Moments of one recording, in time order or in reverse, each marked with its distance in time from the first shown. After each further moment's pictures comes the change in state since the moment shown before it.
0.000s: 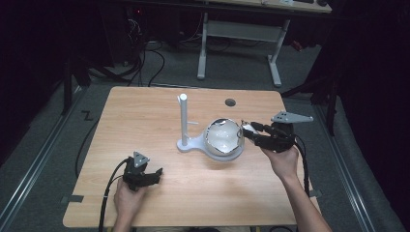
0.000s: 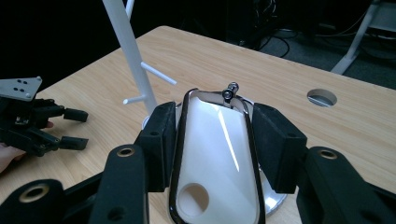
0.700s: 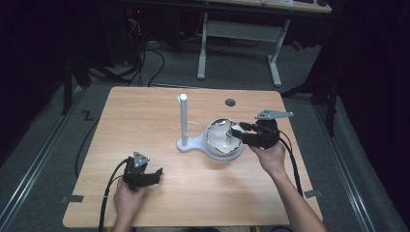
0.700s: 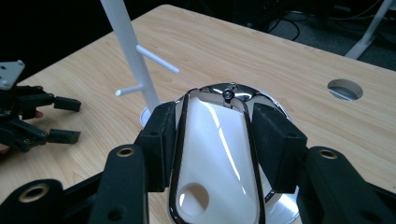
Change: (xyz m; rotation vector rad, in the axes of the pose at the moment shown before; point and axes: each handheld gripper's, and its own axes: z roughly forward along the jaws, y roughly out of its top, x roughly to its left) left arm 0.000 0.000 0.000 0.000 0.000 0.000; right arm 0.003 0.000 0.040 0.077 0.015 -0.010
